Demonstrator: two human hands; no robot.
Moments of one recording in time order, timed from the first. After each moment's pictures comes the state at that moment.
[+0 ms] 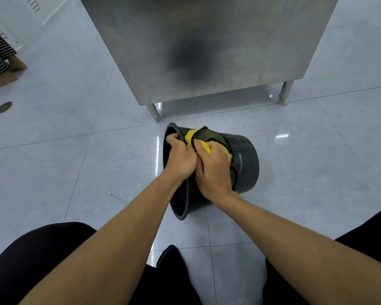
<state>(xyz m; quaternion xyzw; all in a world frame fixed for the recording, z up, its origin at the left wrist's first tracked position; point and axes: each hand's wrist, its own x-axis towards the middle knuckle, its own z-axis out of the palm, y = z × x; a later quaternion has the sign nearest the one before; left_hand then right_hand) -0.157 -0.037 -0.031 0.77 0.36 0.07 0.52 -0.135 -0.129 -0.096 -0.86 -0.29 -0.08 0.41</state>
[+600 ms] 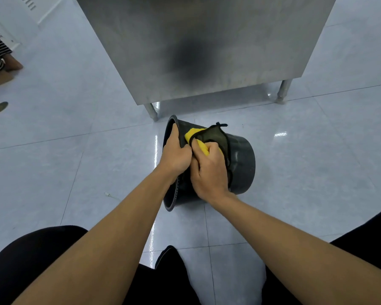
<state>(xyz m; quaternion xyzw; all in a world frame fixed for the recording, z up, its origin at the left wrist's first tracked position) -0.152 -0.024 -0.030 0.78 0.32 0.06 0.53 -0.134 -0.126 -0.093 -0.83 -0.30 -0.08 0.47</state>
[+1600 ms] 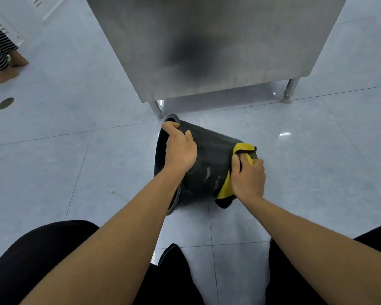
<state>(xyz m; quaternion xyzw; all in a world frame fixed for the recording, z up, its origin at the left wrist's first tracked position) -0.145 -0.027 -0.031 0.80 0.39 0.15 0.44 -0.099 -0.182 -0.150 -0.93 -0.08 0.04 0.36</state>
